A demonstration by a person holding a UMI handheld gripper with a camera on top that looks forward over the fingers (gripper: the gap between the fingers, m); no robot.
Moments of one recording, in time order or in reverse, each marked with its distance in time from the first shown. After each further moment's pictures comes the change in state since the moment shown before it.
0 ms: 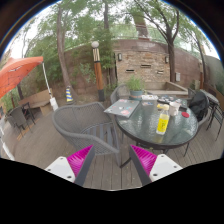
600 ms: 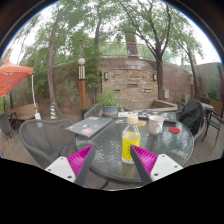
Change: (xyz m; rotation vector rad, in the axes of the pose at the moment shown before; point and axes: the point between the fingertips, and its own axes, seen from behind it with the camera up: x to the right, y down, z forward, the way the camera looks) arm 0.205 -0.041 0.154 0.256 0.124 -0.011
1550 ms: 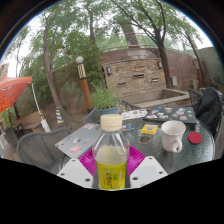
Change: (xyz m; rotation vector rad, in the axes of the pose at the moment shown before) arm 0.048 -0.048 0.182 -0.075 -0.125 0.129
